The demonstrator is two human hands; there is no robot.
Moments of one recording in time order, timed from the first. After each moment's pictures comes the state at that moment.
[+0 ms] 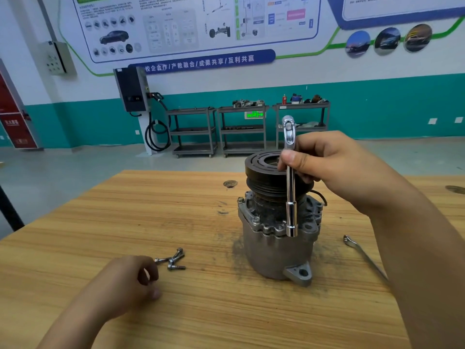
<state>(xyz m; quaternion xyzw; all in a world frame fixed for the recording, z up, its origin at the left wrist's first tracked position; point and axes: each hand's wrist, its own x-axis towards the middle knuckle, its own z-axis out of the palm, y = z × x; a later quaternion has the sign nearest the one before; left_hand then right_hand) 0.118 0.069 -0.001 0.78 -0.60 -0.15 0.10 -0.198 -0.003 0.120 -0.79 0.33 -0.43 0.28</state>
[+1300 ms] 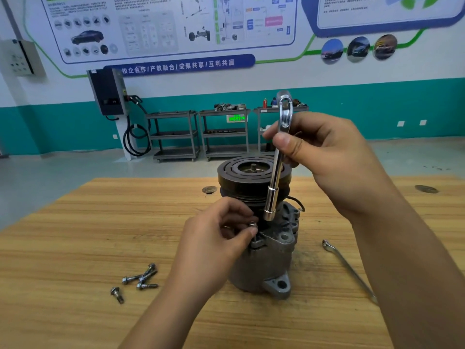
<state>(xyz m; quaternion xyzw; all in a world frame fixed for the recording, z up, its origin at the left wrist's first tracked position) -0.040 0.036 0.046 0.50 -0.67 -0.20 0.50 -0.202 0.004 0.126 -0.73 0.26 -0.57 0.26</state>
